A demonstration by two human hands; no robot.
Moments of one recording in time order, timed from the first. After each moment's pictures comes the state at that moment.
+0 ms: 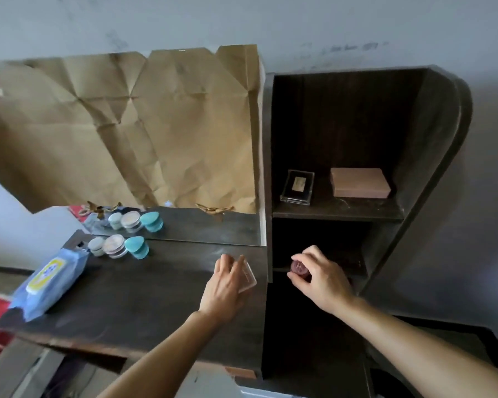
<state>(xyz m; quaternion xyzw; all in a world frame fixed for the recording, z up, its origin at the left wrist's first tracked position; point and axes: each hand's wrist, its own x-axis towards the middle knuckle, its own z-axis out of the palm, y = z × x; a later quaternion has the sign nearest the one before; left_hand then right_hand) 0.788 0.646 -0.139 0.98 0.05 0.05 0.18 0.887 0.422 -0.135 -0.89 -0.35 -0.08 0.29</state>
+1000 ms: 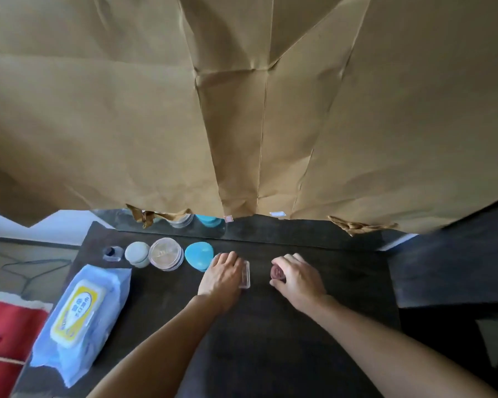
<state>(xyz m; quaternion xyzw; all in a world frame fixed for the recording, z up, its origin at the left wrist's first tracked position) 0.868 1.006 -0.261 0.99 0.00 -0.15 0.05 0.927 0.816 -0.268 -0.93 -0.26 0.12 0.20</state>
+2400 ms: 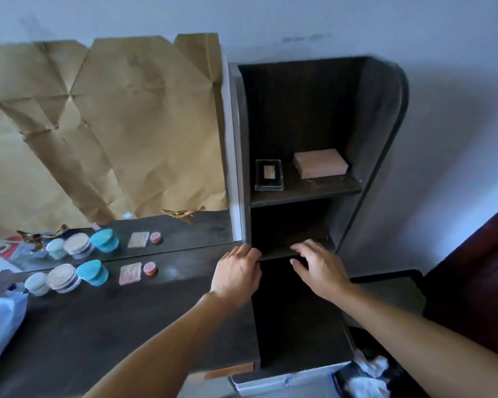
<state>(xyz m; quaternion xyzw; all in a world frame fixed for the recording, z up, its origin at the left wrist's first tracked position) 0.816 0.626 -0.117 0.97 -0.13 0.14 0.17 0.850 0.416 -0.136 -0.94 -0.20 -0.11 0.23</state>
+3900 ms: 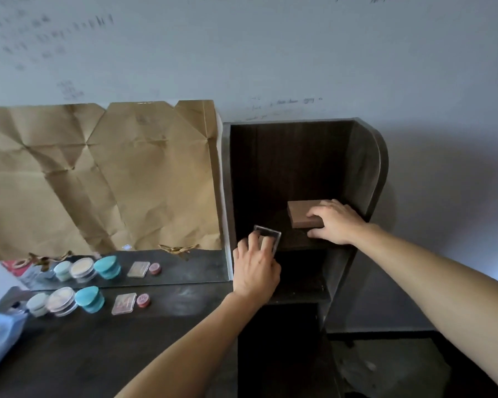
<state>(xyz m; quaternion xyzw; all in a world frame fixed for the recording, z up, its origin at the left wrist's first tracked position) 0.880 0.543 -0.034 0.97 0.01 0.15 0.16 1.009 0.362 0.016 -0.98 -0.22 0.00 0.04</state>
